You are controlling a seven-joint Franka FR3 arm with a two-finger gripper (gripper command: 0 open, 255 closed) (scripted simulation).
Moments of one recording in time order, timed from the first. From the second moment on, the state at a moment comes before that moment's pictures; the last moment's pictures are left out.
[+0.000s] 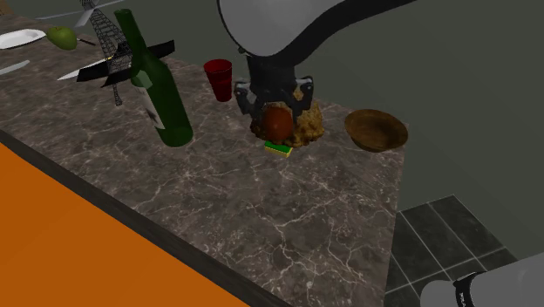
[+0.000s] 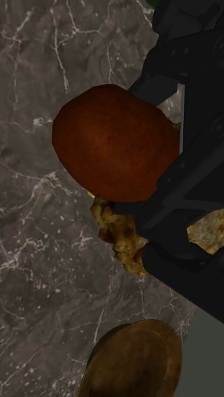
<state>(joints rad) -0.04 -0.19 0.68 -2.18 -0.02 2.02 0.94</state>
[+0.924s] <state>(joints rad) -0.13 -0.38 0.41 -2.40 0.02 2.08 0.54</state>
